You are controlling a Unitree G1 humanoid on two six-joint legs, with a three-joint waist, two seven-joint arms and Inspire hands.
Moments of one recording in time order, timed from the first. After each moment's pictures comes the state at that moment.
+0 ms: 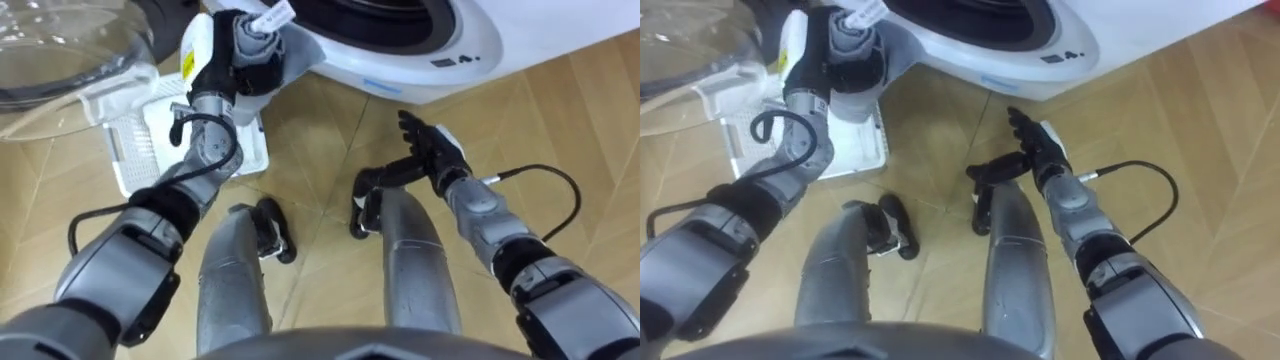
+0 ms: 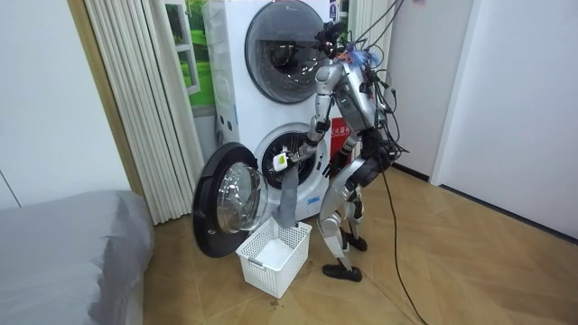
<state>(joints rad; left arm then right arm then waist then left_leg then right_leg) -0.51 0.22 -0.48 0.94 -0.15 -0.29 0.51 -0.35 -0.26 0.44 1.05 0.31 -0.20 0.02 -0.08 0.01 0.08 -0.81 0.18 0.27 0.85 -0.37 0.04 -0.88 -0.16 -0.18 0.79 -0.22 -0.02</state>
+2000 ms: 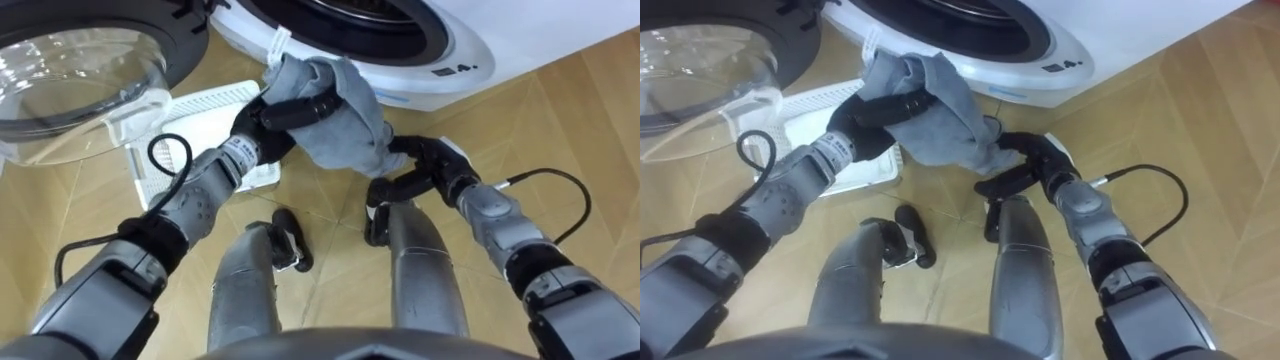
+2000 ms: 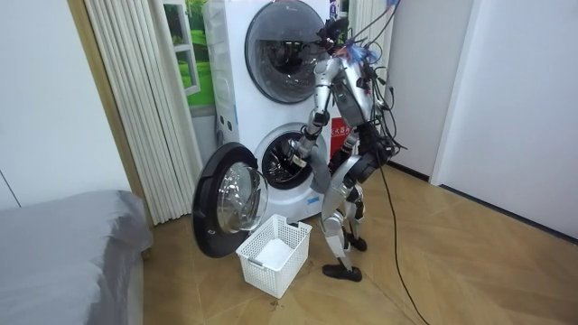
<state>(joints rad) -0.38 0.29 -0.56 0.72 -1.07 -0.08 -0.36 -0.31 -0.31 0.36 0.96 0.19 -0.11 0.12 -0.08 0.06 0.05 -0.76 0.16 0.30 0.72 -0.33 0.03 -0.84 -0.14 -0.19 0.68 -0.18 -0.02</state>
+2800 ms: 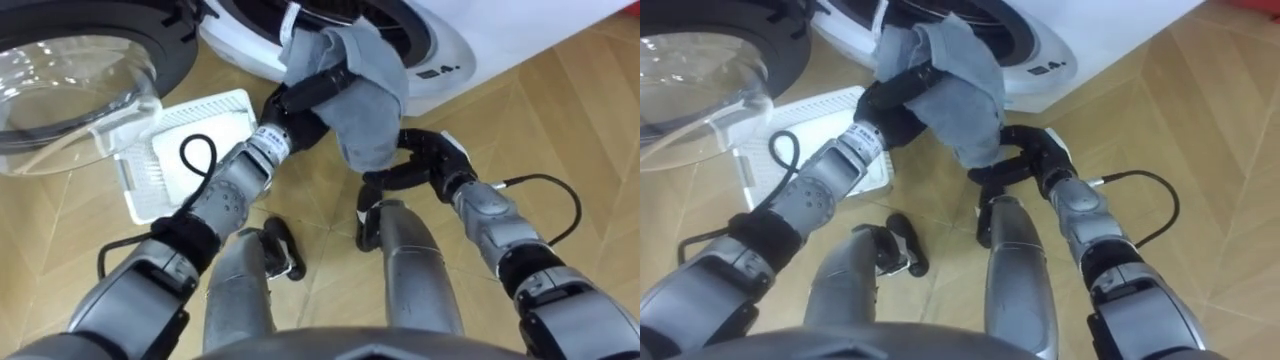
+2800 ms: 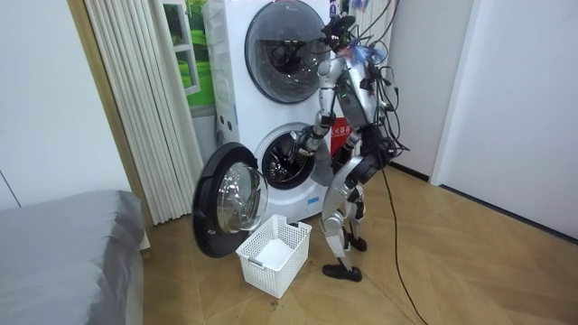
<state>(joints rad) -0.39 0.14 -0.51 0.70 -1.32 -0.07 -0.36 -0.30 -0.23 0.30 0.97 0.25 -0.11 0.07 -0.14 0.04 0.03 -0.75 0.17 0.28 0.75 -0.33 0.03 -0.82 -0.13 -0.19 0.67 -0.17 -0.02</state>
